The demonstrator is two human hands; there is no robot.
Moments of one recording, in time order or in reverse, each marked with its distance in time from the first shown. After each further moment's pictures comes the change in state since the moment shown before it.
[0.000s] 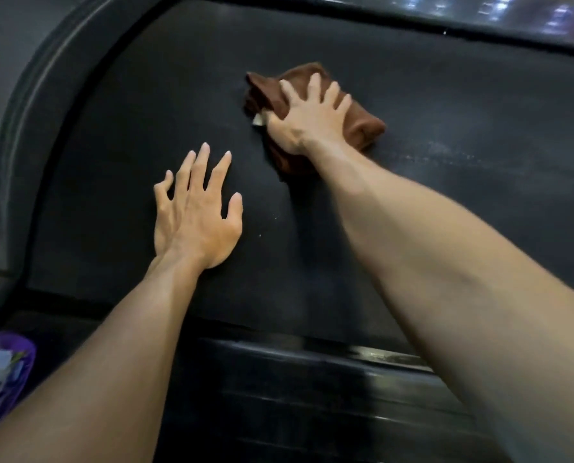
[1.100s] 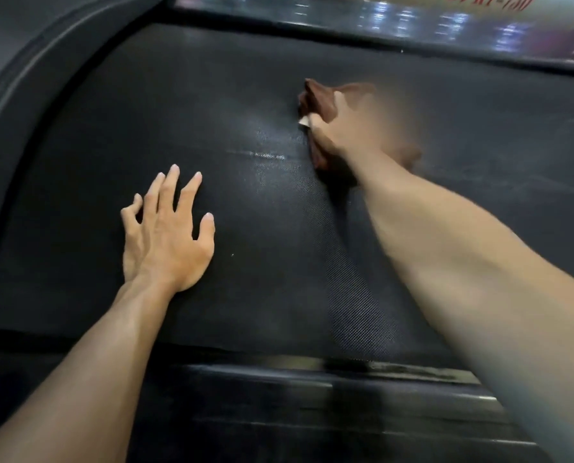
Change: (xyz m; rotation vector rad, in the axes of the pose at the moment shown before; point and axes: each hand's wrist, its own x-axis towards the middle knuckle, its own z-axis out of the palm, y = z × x) left_hand 0.000 0.002 -0.004 0.003 -0.004 -0.001; right_hand 0.014 0.104 -0.019 0.066 0.051 0.330
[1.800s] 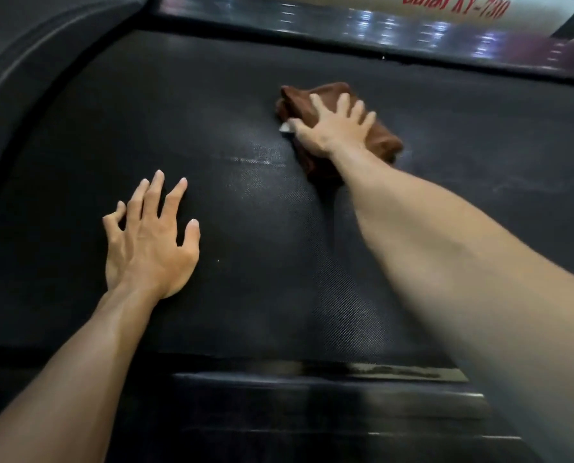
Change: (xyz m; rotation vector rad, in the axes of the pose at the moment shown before) left_hand 0.002 0.001 -0.001 0.022 -0.024 -0.012; right_hand 0.010 0.002 -0.001 -0.045 -0.031 -0.080
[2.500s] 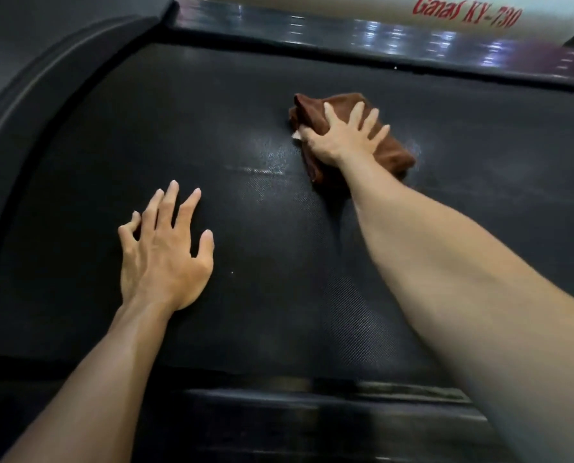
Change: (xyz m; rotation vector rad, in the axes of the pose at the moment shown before) left_hand 0.001 -0.002 0.002 -0.017 0.022 0.020; right_hand -0.001 -0.007 0.000 0.090 -0.019 0.058
